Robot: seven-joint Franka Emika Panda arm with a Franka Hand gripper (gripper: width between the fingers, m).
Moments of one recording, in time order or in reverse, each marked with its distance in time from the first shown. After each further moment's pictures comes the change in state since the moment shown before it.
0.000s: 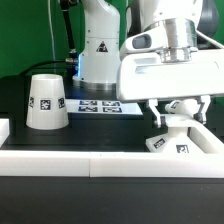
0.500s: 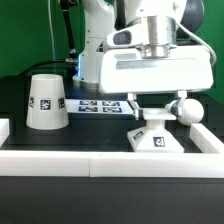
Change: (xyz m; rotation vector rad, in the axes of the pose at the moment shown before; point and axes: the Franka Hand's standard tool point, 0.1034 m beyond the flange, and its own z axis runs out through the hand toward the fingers) arm -0.027 0.022 -0.015 -0.017 -0.070 0.015
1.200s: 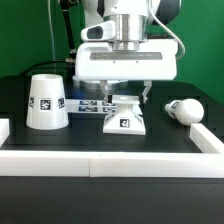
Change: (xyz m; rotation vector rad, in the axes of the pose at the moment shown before) arm -0.092 0.038 -0.041 -0.050 -0.183 0.139
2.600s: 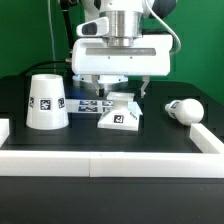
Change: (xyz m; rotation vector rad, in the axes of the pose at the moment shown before) arm -0.033 0.017 -0.012 -0.020 -0.087 0.116
